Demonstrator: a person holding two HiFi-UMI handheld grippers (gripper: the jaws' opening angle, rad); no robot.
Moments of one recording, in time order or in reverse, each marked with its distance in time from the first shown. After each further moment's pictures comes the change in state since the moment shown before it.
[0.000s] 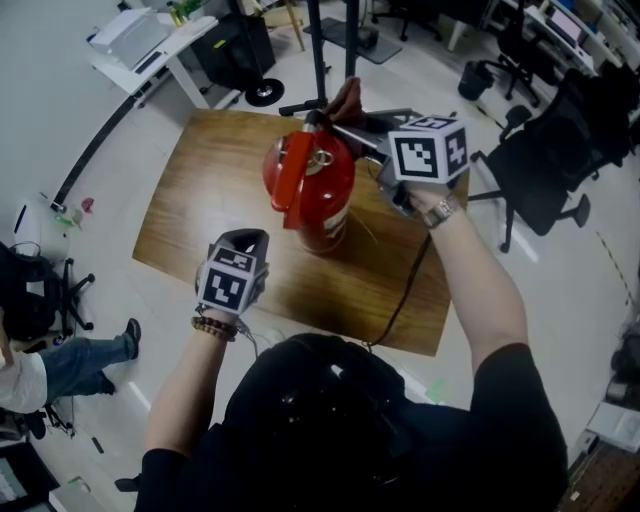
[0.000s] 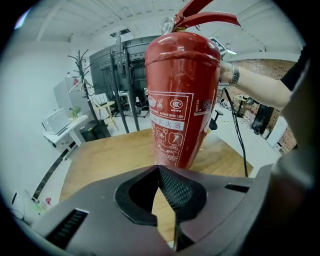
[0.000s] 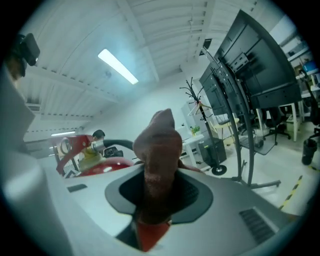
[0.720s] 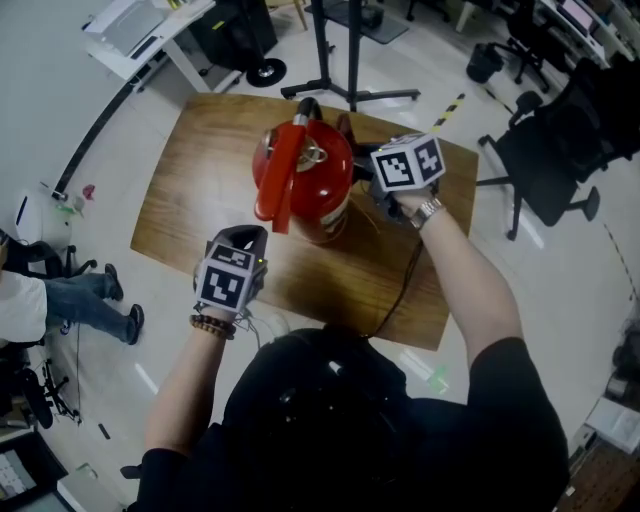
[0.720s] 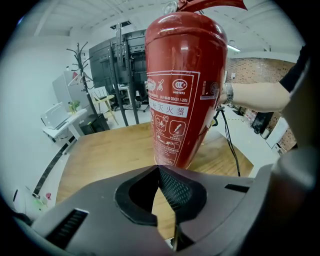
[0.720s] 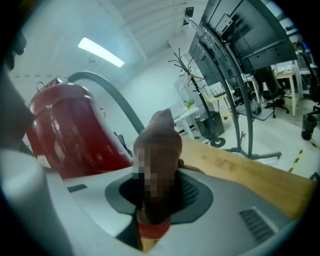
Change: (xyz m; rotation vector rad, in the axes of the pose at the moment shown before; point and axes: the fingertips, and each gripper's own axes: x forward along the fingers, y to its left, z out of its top) left arm 0.016 -0.001 -0.015 -0.020 0.061 -0.001; right arm 0.040 -0.056 -0.127 0.112 0.227 0.011
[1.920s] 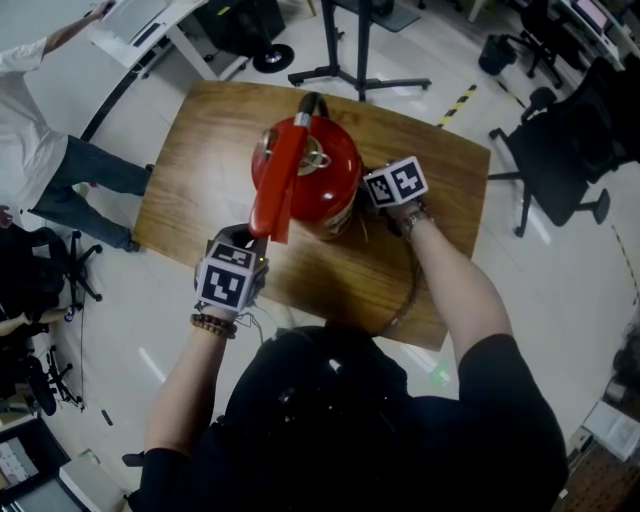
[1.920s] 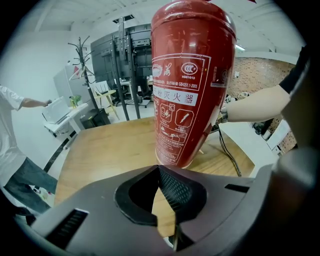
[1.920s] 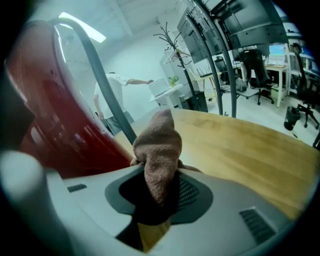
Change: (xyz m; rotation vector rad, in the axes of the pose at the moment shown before) left arm 0.011 0.005 -0.013 -0.031 0.046 0.006; right arm 0.052 -0.075 -0.120 0.049 0.218 -0.166
